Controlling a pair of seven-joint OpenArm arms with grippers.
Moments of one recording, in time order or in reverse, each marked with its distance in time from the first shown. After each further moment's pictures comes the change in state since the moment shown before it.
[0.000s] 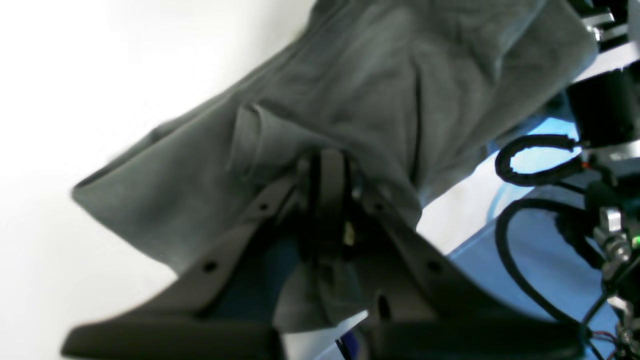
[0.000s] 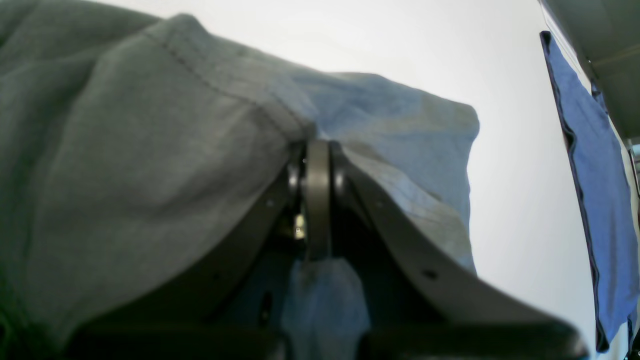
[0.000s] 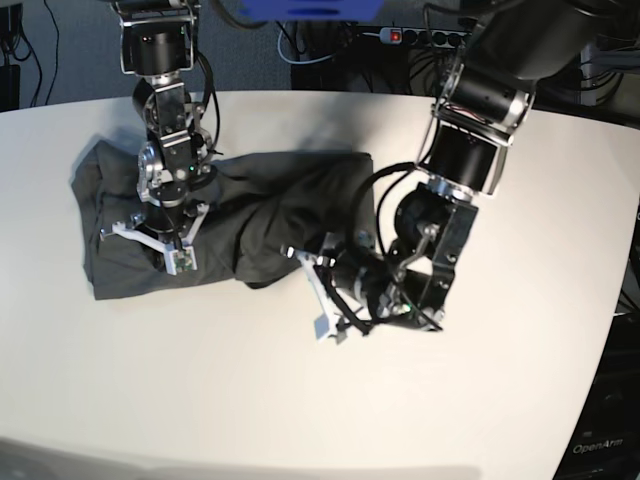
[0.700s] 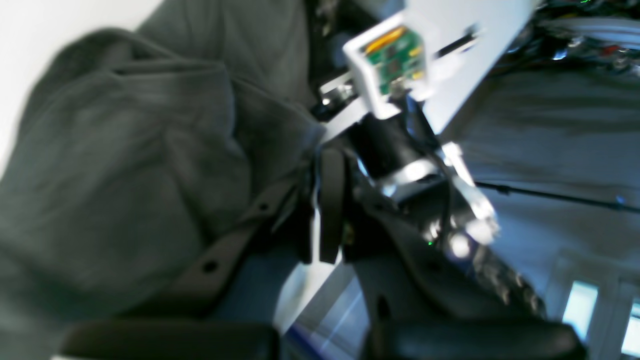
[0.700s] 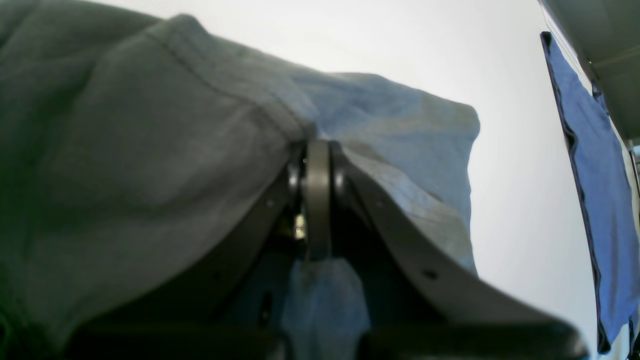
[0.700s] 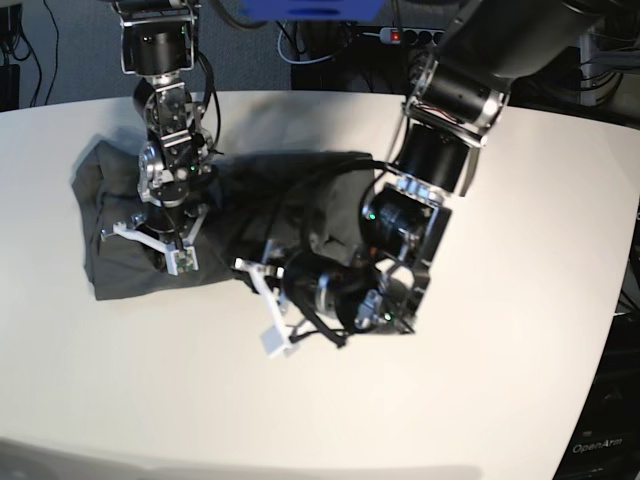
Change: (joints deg) left arm -0.9 4.2 -0.2 0.9 -15.4 -0.2 -1.2; right arm 0.0 0.0 0.0 0.0 0.0 0.0 0.1
